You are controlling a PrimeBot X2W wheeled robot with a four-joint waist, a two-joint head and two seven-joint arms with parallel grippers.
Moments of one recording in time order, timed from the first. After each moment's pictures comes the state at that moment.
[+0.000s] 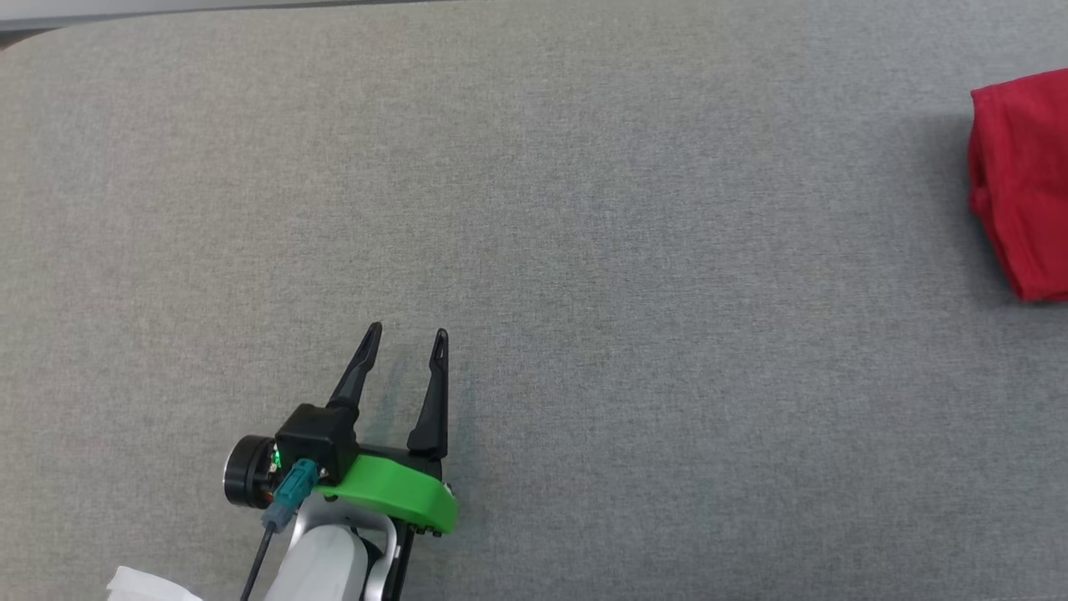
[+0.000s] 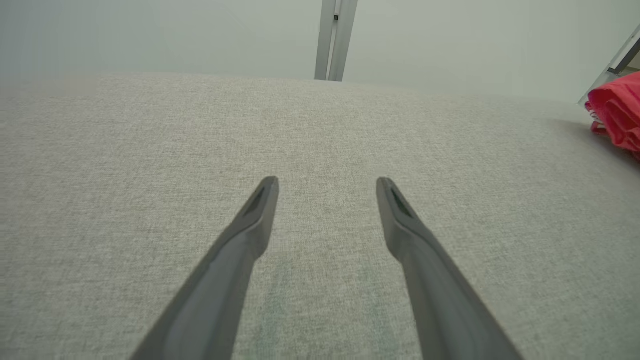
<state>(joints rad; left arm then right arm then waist) -0.21 0.05 -0.33 0.28 -0.28 0.00 -0.26 -0.77 -0.59 -0.33 0.72 -0.06 0.13 0.28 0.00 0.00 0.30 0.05</state>
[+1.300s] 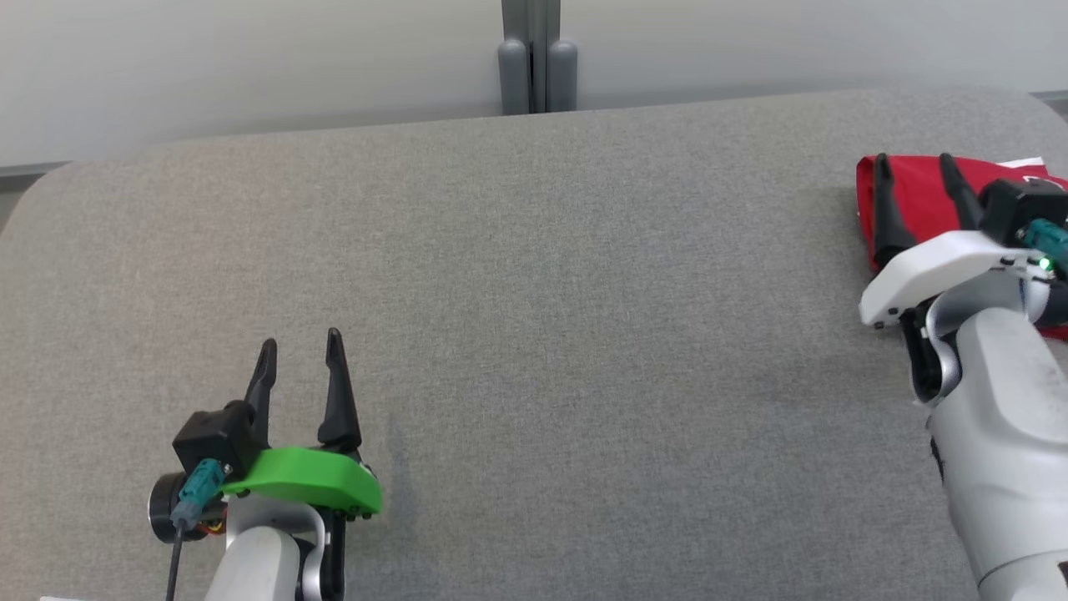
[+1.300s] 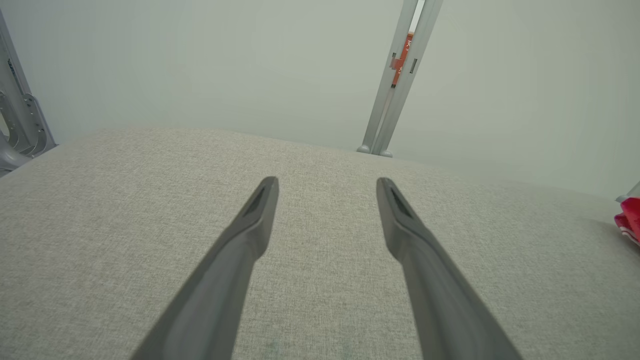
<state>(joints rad) -0.22 0.05 -0.15 0.35 -0.36 0.03 -0.26 -0.67 -0.19 -0.08 0.78 0.15 0.13 -0.23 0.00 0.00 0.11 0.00</state>
